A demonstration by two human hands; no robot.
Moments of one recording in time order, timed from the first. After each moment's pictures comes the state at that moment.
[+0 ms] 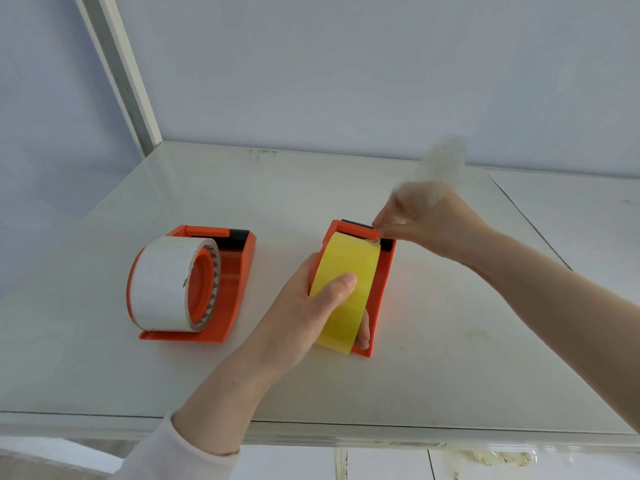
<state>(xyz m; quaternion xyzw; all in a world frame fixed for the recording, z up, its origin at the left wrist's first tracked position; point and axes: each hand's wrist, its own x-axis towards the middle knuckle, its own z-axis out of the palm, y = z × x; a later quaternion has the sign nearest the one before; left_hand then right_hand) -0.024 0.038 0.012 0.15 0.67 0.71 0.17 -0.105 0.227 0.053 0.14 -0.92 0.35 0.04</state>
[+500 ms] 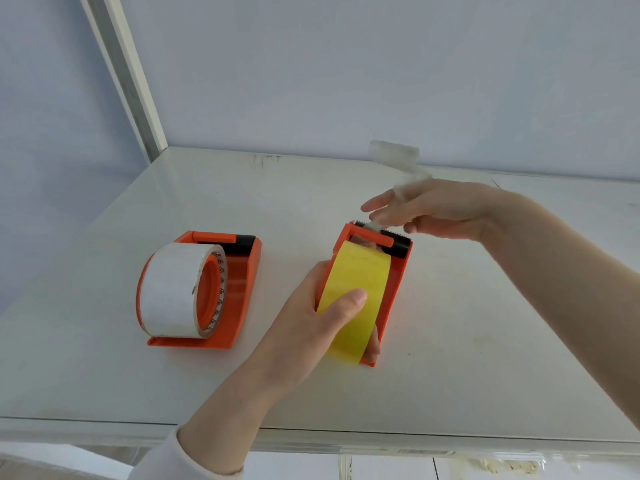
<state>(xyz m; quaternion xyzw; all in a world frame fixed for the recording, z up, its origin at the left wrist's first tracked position) -0.018 0.036 0.011 0.15 0.67 0.71 0.16 -0.129 0.227 0.076 0.06 -0.82 0.51 -0.25</state>
